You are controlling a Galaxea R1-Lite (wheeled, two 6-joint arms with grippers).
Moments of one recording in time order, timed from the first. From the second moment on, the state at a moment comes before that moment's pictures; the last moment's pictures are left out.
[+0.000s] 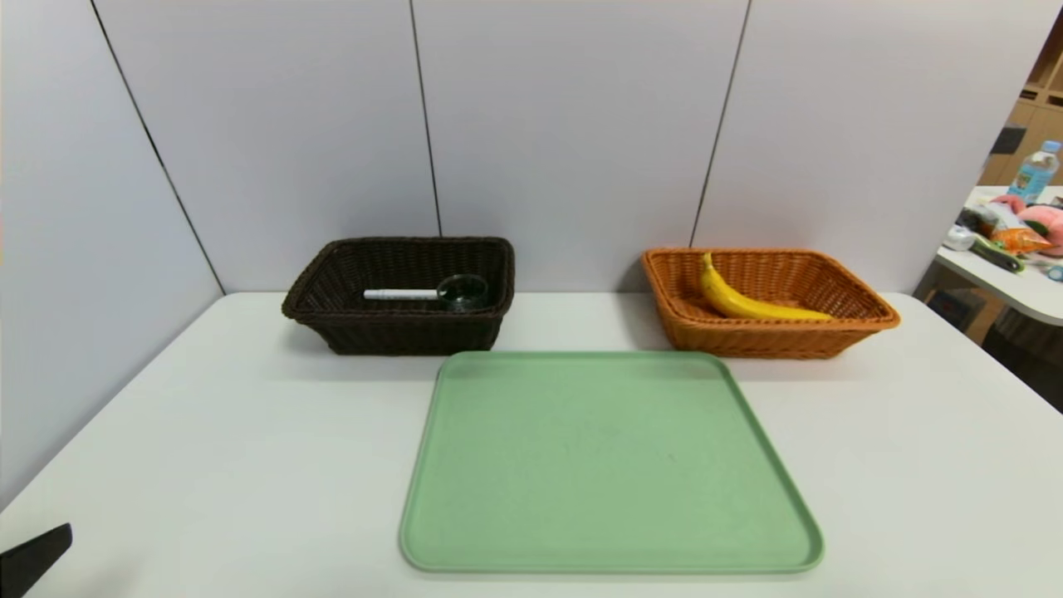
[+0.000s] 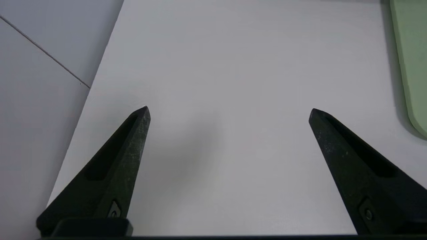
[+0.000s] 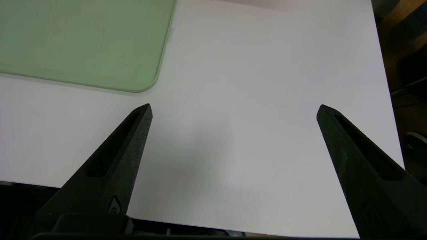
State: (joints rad) left arm -0.09 0.63 -0.57 0.37 0.22 -0.09; right arm -0.01 0.56 -0.82 0.72 0.03 -0.17
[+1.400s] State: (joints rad) left arm 0.01 0.17 -0.27 0.30 0.11 0.01; right arm 0.00 0.10 -0.58 0.62 0.05 -0.17
